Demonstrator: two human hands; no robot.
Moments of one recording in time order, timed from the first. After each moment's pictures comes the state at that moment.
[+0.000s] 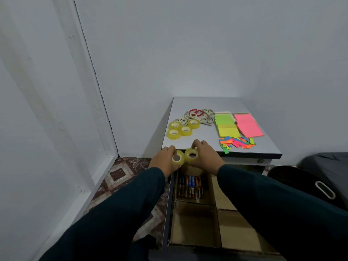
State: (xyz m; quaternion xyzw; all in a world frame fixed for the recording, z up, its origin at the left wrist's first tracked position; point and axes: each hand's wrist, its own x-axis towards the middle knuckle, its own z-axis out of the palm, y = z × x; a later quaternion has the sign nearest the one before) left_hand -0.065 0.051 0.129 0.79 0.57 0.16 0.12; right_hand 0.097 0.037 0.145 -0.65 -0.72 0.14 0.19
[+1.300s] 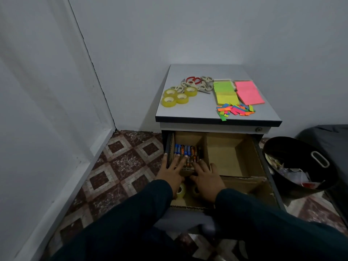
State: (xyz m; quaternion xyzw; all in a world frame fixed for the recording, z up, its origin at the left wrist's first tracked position) left_hand -0.041 -0.033 0.030 0.87 0.42 -0.25 -0.09; right_hand 0.100 -0.066 0.041 -0.58 -0.78 0.05 -0.20
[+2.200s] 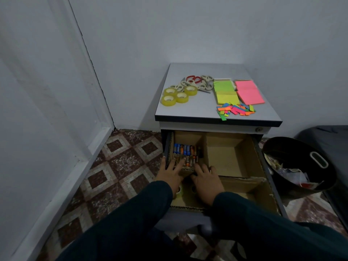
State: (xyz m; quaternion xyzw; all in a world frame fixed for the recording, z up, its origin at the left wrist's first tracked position) left_hand -0.041 -0.031 0.017 0.87 0.44 -0.22 -0.07; right_hand 0.098 -0.067 0.025 -0.61 -0.77 0.01 -0.16
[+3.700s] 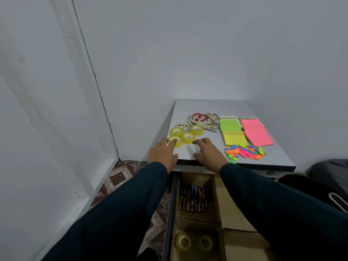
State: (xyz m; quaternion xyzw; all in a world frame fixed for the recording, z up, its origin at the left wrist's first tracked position) left_hand -0.058 0.103 0.138 0.79 0.61 0.11 0.00; right_hand 0.111 0.092 0.143 -0.64 -0.73 0.13 0.20
